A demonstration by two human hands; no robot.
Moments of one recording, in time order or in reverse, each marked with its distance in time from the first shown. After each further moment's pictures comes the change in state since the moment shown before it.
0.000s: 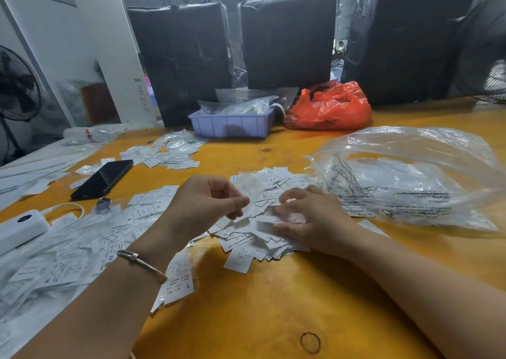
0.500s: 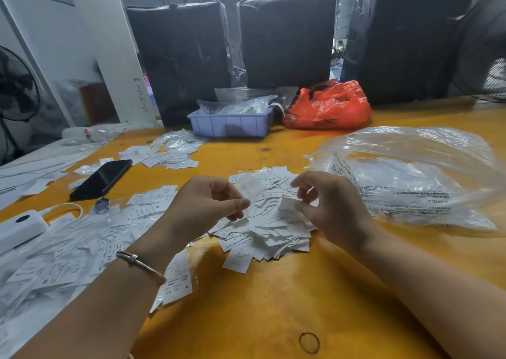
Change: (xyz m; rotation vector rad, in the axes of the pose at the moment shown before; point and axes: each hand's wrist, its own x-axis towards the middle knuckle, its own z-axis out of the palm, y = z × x) left_hand 0.001 -0.003 0.001 0.019 -0.028 0.015; right_hand -0.010 0.003 -0.011 0.185 0.477 -0.045
